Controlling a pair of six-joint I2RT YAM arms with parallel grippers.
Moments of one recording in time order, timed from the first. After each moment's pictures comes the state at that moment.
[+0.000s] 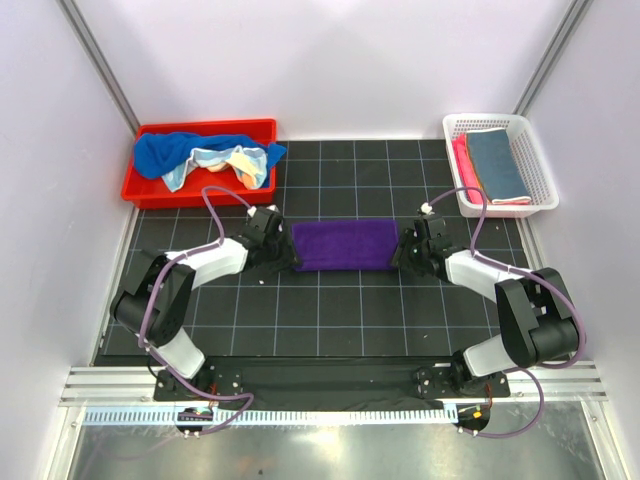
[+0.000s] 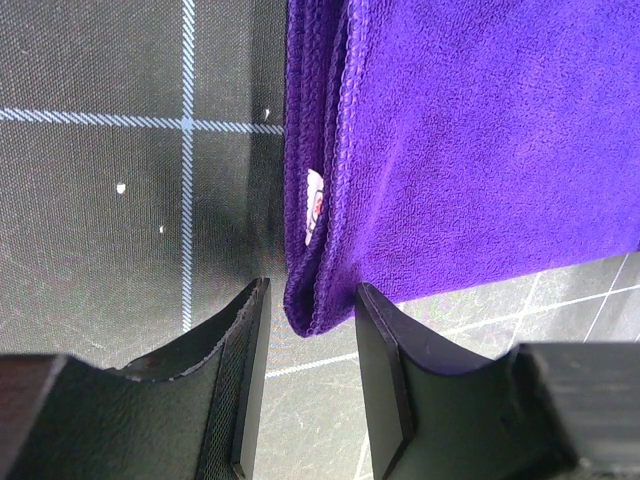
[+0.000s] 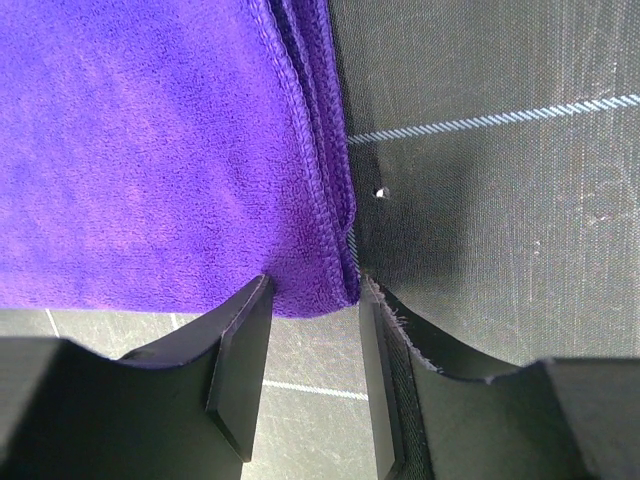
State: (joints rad) left arm -0.50 1.64 0.86 -0.16 0.09 -0.76; right arm 0.28 1.45 0.64 -0.09 -0.06 0.60
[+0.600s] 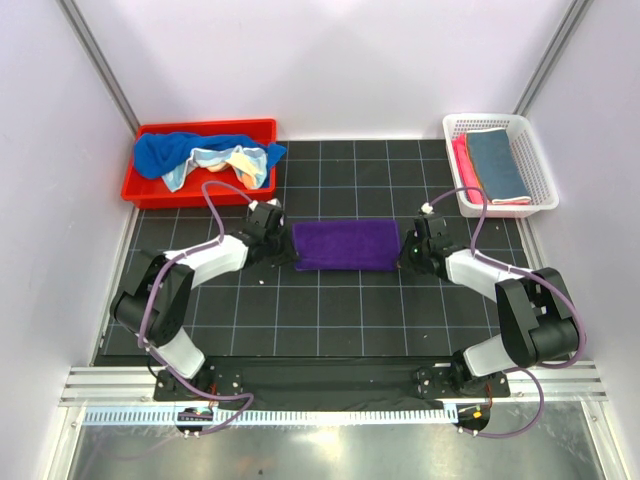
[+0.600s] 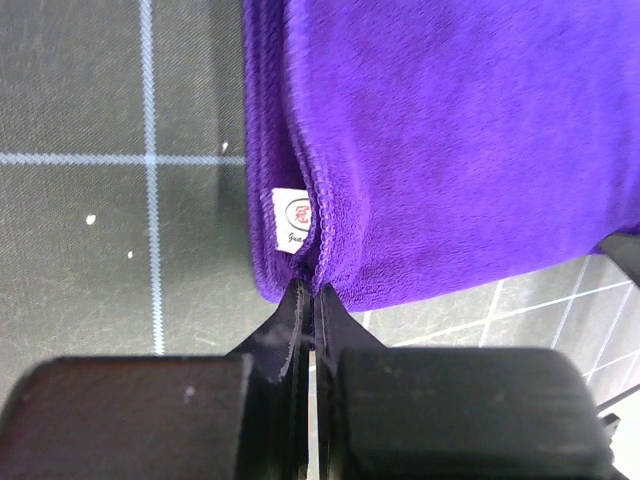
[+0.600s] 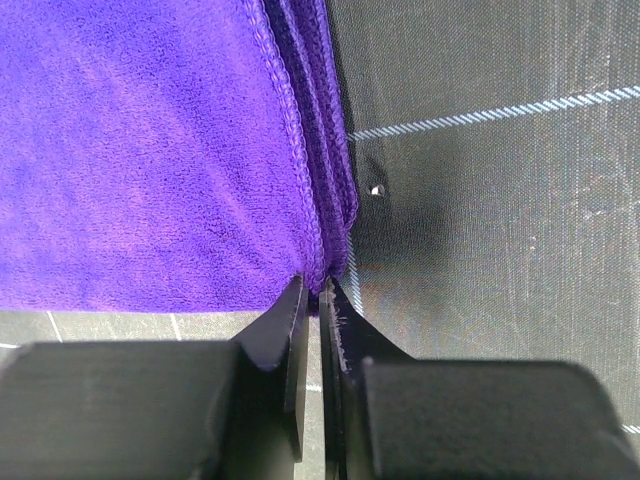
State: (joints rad) left arm -0.50 1.64 0.89 -0.15 0.10 -0.76; right arm 0.27 1.45 0.65 -0.10 -0.06 0.61
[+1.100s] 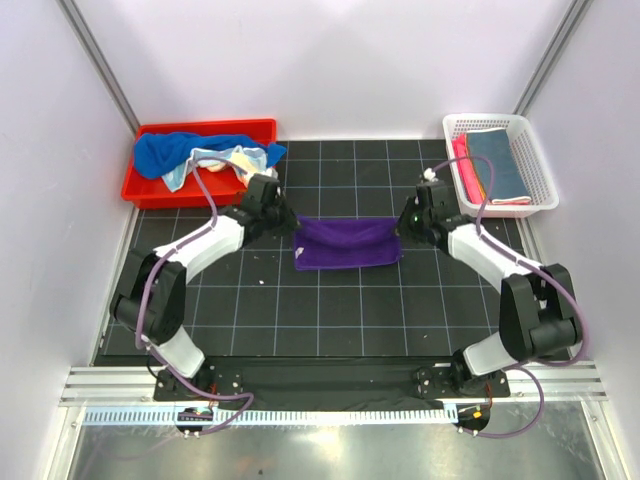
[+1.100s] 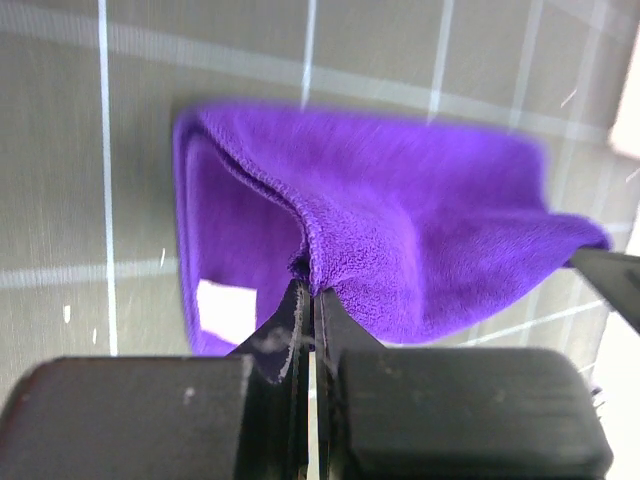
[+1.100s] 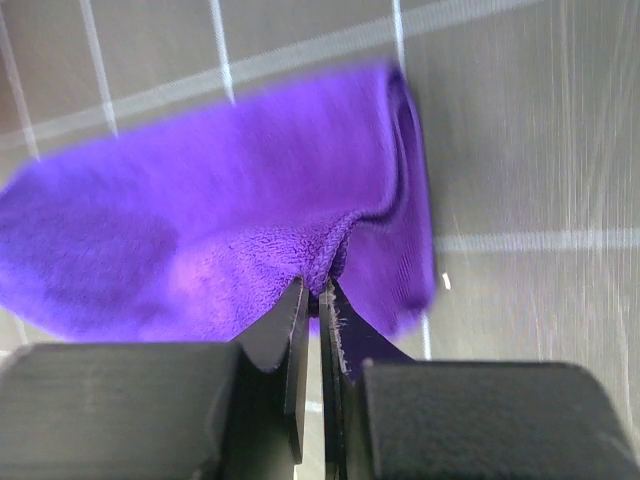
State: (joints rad) left arm -0.47 1.65 1.08 -0.20 0.09 -0.76; right arm 0.26 1.47 0.89 -0.22 -0.06 0.60
